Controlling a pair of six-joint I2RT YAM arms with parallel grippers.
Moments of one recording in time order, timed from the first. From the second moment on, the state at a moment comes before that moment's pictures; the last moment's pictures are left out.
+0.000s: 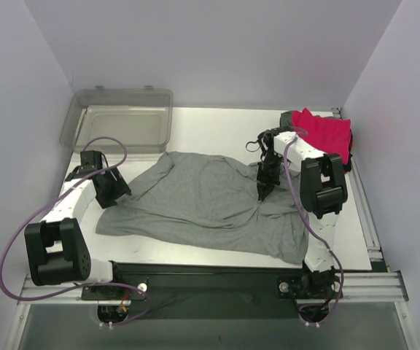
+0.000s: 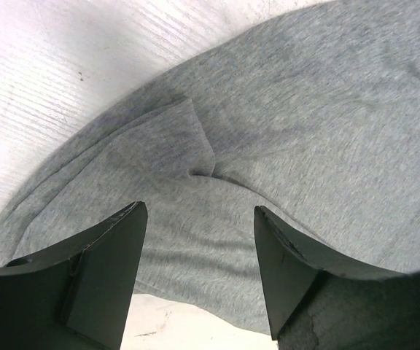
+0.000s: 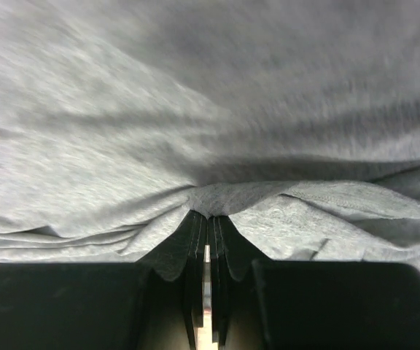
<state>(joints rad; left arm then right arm) 0.12 1.40 0.87 -0.59 0.08 -0.49 0.28 2.09 1.54 -1.19 -0.12 0.48</state>
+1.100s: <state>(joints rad) 0.08 1.31 0.83 -0.61 0.05 -0.52 0.30 2.16 1.77 -1.23 -0.26 0.44</state>
